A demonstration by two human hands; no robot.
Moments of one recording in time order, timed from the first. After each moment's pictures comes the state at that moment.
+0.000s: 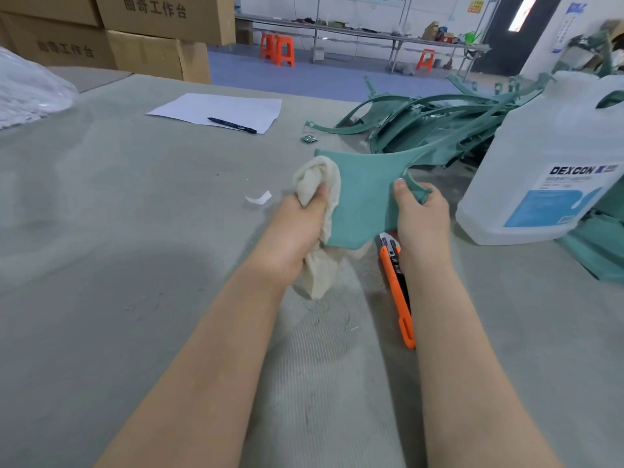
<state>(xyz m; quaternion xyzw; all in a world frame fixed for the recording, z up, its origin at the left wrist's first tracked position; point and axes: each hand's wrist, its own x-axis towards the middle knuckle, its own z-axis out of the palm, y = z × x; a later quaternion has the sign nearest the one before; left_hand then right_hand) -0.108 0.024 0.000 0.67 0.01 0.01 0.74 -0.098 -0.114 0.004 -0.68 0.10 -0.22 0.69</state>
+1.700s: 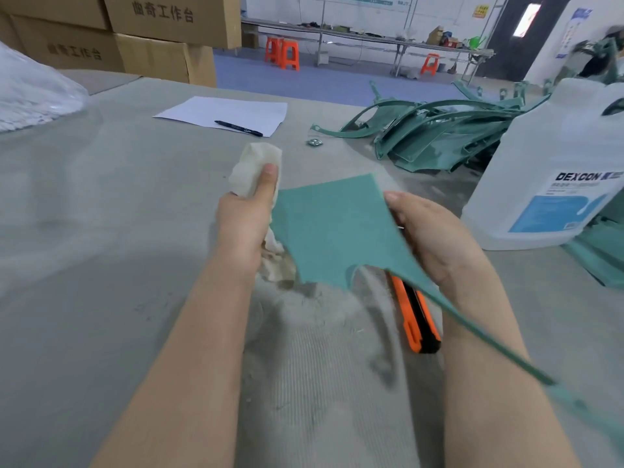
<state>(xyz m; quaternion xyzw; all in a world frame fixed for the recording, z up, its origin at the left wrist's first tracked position) -0.095 0.076 -0.006 0.65 0.15 0.14 0.73 -0.106 -0.130 0.011 -0.70 0.04 0.03 0.72</state>
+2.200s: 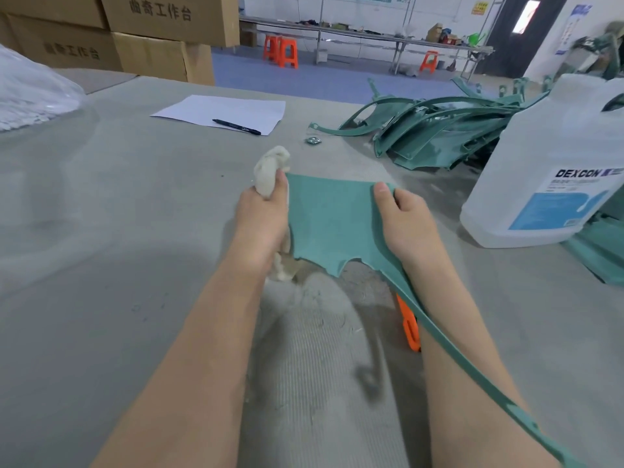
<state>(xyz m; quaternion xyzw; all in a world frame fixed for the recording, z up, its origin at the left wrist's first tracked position) -0.097 0.059 -0.001 0.75 0.11 0.15 0.63 -0.101 -0.107 0.008 -0.85 0.02 -0.17 0.49</state>
